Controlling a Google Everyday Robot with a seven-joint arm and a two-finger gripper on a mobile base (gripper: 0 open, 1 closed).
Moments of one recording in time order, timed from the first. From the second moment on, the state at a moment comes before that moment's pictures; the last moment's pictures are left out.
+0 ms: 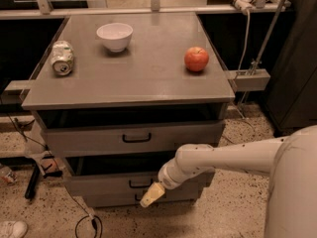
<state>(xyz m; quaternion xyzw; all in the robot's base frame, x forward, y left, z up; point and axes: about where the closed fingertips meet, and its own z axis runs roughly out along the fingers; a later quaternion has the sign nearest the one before) 0.511 0.005 0.447 -0.46 0.85 0.21 0.17</state>
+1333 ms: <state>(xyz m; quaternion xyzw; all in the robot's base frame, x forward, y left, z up) 0.506 0.003 0.449 -0.45 0.85 0.21 0.15</state>
